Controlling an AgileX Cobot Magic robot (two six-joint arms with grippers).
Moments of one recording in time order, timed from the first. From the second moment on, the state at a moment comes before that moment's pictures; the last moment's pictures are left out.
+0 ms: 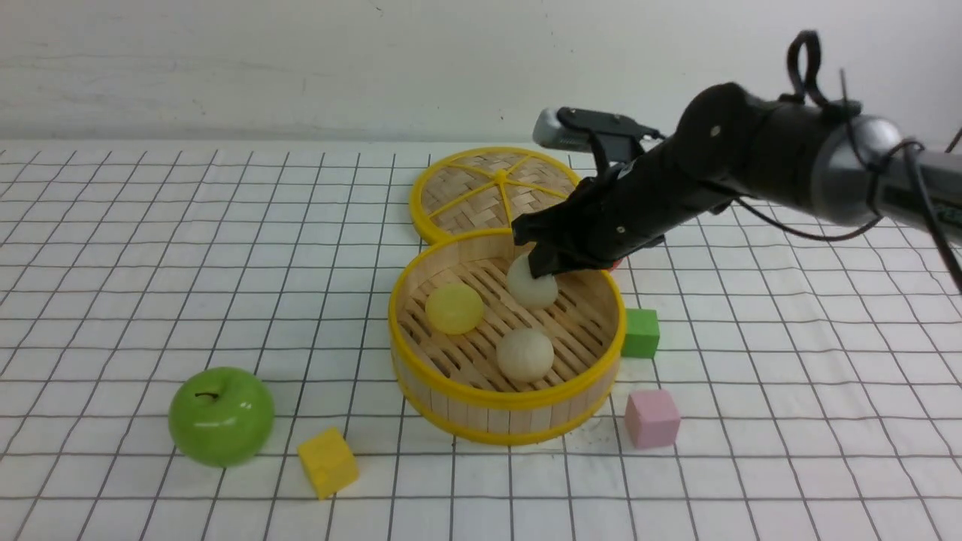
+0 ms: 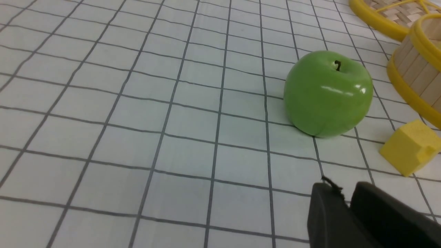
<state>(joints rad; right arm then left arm) 0.37 2.08 -1.68 0.54 0.61 -0.22 -0.06 -0.02 0.03 0.09 0.37 -0.31</state>
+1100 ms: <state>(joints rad) 0.38 1.19 -1.61 -0.06 1.25 0.18 -0.06 -0.02 0.03 0.09 0.37 -0.31</state>
